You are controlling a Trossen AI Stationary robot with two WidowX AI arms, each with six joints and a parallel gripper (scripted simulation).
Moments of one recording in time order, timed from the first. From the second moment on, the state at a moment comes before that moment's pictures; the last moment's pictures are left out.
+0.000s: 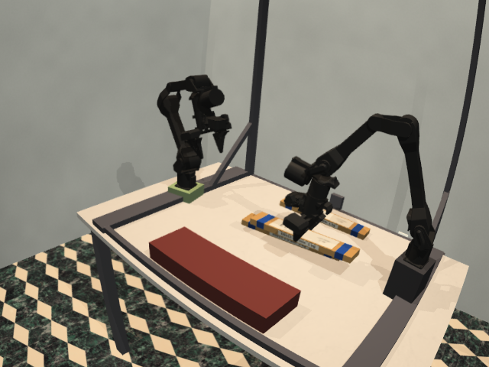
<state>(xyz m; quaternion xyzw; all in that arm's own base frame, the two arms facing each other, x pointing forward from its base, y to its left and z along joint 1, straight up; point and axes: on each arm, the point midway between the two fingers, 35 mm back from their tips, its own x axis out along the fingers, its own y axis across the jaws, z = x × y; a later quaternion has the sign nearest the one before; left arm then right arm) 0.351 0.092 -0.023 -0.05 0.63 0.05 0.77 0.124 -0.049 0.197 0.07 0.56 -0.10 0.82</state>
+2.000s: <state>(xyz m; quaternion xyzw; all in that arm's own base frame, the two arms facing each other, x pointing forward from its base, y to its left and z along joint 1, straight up) 0.347 0.091 -0.002 -0.05 0.64 0.05 0.76 0.124 -0.049 0.197 0.07 0.56 -0.10 0.82</state>
